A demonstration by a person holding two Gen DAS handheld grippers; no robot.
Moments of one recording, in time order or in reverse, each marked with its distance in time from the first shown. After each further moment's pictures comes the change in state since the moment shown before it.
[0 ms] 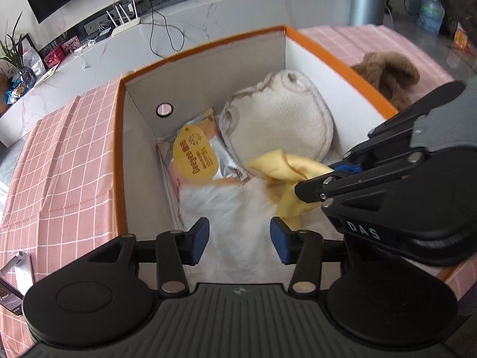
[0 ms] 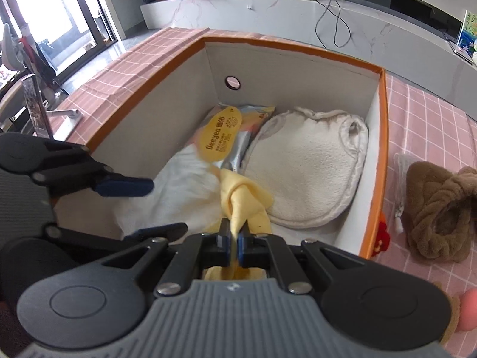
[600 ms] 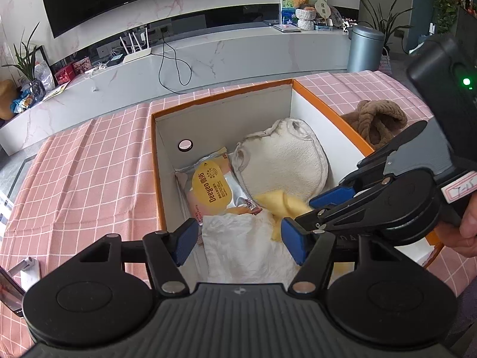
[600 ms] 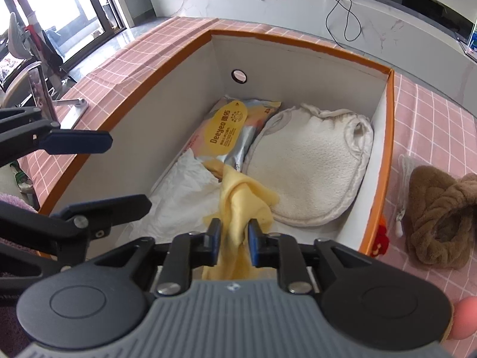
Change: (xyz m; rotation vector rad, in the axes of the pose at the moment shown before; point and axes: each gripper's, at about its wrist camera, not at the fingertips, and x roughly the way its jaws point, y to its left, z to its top) left arm -0.037 0.020 -0.001 -0.055 -0.140 -0.020; right arm -0.008 0.000 0.004 -0.059 0.026 0.026
